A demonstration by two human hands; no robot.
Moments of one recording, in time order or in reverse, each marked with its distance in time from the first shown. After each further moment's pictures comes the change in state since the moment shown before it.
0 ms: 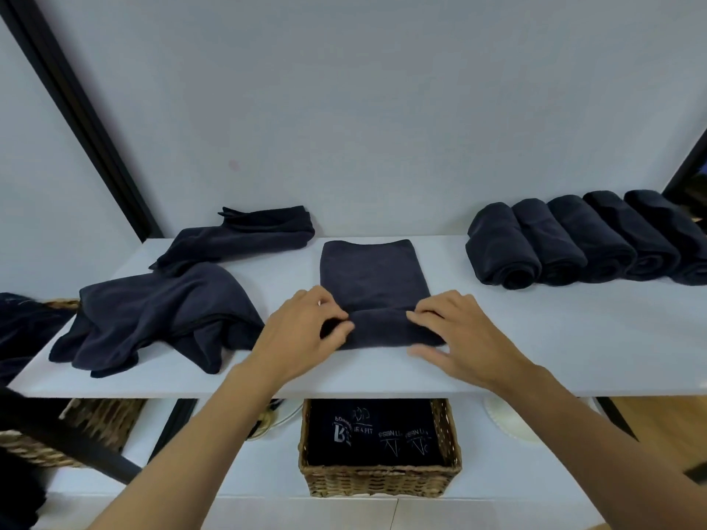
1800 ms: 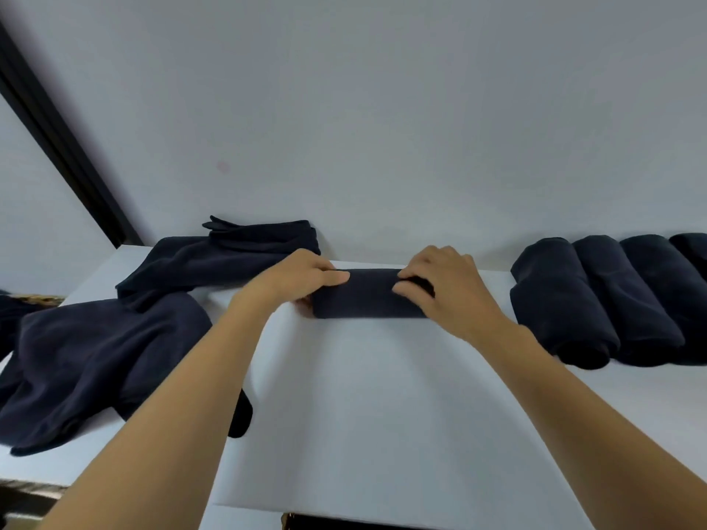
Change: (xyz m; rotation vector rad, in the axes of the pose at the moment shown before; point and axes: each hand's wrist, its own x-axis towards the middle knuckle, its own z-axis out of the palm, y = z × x) left_hand 0.157 -0.082 -0.005 -0.635 -0.357 -0.615; right_hand 0.155 0.077 0.035 0.175 0.012 0.203
